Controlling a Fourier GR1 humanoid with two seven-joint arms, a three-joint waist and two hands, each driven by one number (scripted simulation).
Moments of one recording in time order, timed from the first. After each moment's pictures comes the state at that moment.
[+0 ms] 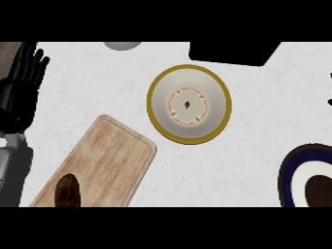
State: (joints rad) left arm -0.35 0.28 0.14 -1.48 0.15 0.02 -0.02; right arm -0.83 -0.72 -0.20 -0.45 1.17 0.07 -0.88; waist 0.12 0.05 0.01
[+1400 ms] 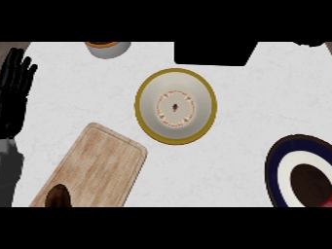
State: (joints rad) left arm -0.30 0.30 0.18 -1.46 0.14 0.03 -0.01; right arm -1.37 -0.57 -0.24 -0.22 0.93 0.39 -0.89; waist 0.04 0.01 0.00
